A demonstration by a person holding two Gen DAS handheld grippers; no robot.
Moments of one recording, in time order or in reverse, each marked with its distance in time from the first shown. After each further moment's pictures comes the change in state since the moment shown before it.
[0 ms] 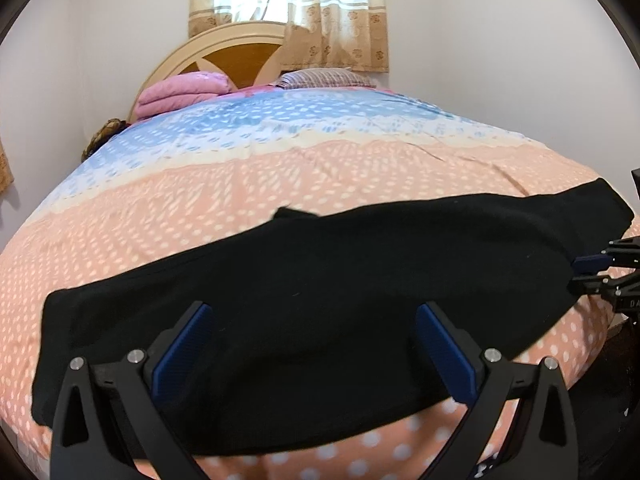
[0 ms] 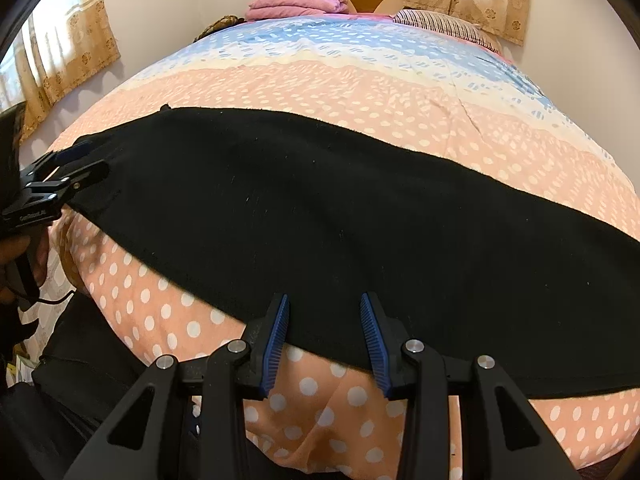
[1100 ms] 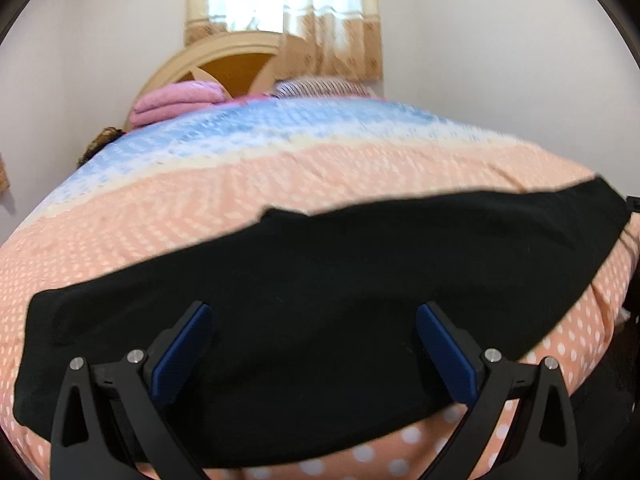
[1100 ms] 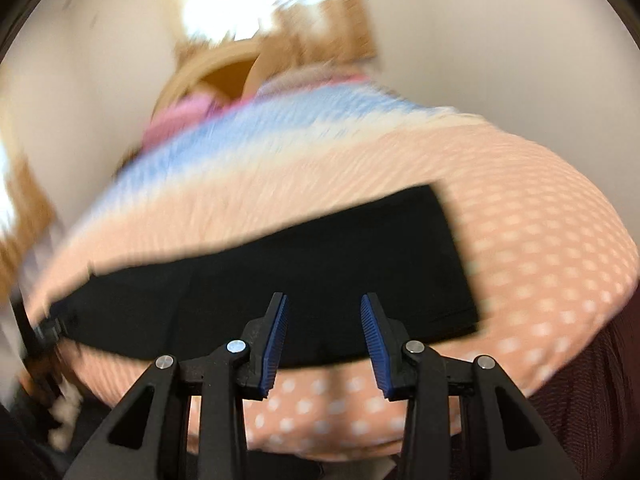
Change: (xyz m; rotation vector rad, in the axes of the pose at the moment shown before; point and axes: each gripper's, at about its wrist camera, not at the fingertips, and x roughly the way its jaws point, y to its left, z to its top) left arm 0.003 -0.002 -0.009 -0.013 -0.060 0.003; right arm -0.133 -0.211 -0.078 0.487 -0.322 -0.110
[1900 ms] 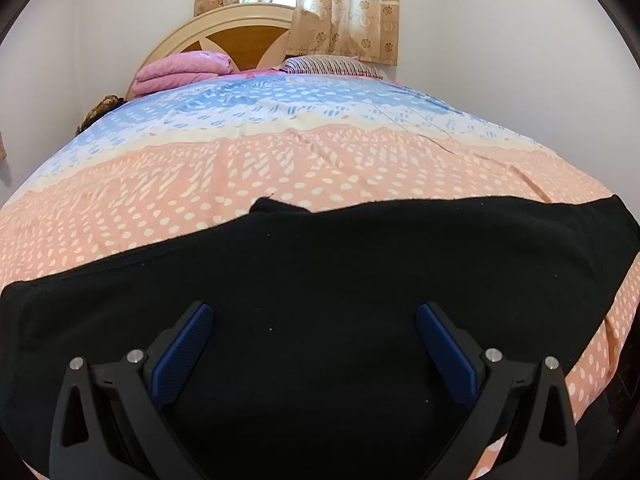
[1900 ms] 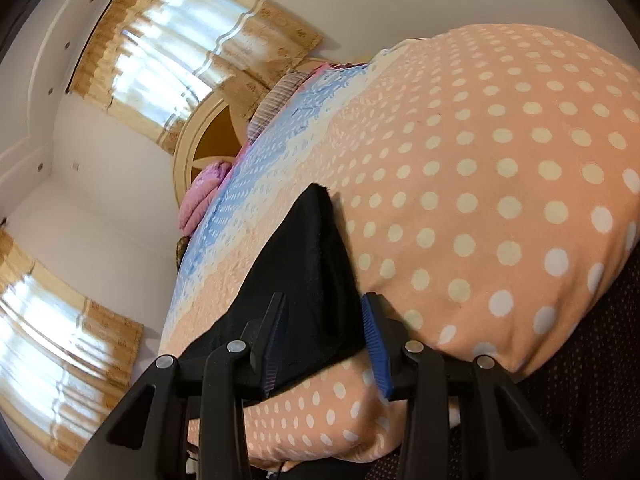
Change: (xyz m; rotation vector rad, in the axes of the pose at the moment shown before) left arm 0.041 0.000 0.011 -0.061 0.101 -0.013; right arm 0.017 -0.116 -0.013 0.457 0.051 0.313
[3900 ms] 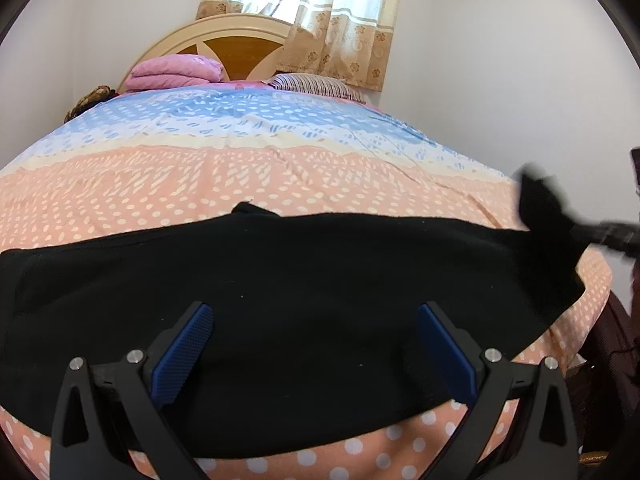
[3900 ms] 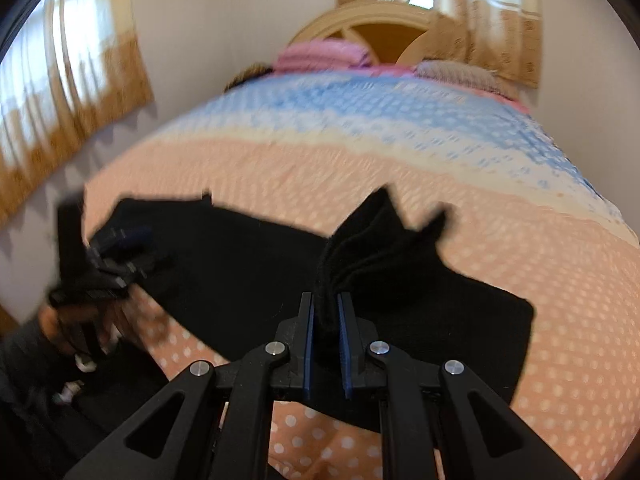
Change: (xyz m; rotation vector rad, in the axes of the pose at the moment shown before) left arm -0.038 0.000 -0.010 -0.094 -0.074 -0.127; right arm 0.180 0.300 -0.155 -0.946 0.280 -0.106
